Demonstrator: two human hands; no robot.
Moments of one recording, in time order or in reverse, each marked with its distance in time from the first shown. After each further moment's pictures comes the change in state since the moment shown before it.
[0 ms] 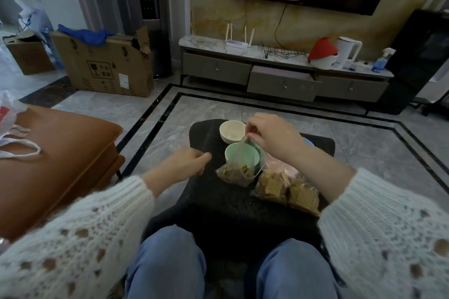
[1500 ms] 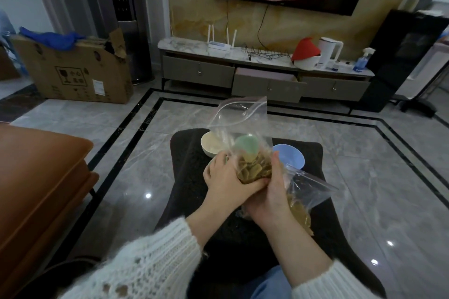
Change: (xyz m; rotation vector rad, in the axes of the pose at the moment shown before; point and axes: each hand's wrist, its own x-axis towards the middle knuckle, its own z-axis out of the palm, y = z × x) left_hand 0.052 0.099 0.083 -0.307 0.333 0.112; right_hand -0.040 -0.004 0.078 2.281 0.299 0.858
